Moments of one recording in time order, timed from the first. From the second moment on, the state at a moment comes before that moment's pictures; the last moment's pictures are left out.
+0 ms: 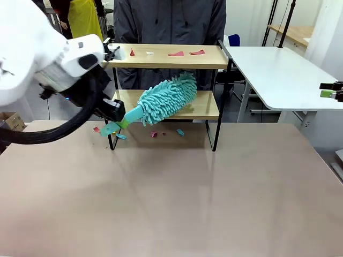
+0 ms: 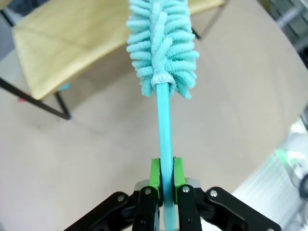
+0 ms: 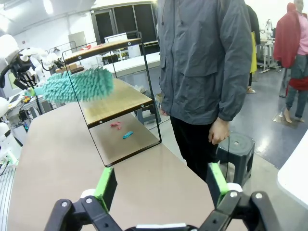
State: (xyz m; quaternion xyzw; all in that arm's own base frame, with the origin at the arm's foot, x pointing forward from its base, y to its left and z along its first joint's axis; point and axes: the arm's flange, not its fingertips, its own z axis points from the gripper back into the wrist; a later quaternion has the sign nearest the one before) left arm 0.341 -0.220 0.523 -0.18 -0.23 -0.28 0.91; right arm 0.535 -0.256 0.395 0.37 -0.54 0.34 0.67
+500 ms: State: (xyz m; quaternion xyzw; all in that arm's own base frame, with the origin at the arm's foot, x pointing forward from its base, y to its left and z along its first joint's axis) left arm 0.321 -0.167 0.555 -0.19 -0.14 -0.38 0.89; right arm 0.535 -0.256 0.395 0.37 -0.54 0.34 0.67
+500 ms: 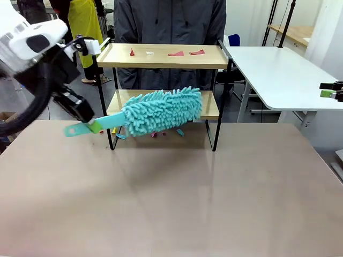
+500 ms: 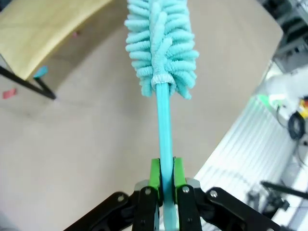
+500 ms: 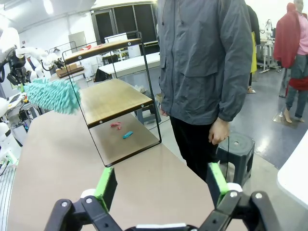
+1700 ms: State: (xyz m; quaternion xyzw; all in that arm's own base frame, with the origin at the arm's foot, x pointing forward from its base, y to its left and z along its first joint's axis) left arm 0.301 -0.104 0.579 -0.06 0.06 -0.60 0.79; right arm 0.535 -0.256 0.395 0.37 -0.54 0.34 0.67
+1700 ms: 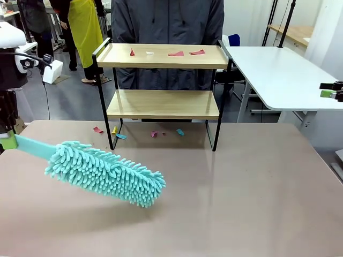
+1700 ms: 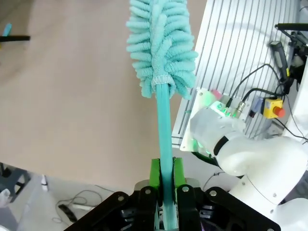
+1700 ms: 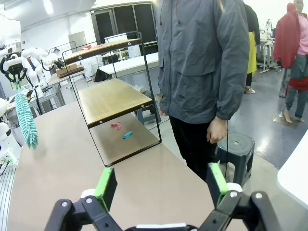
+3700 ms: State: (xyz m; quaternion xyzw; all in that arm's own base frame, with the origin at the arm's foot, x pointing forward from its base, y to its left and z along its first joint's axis) left arm 0.300 -0.099 0.584 -0.06 0.06 -0.60 0.80; right arm 0.535 -0.256 0.395 0.37 -0.54 0.34 0.67
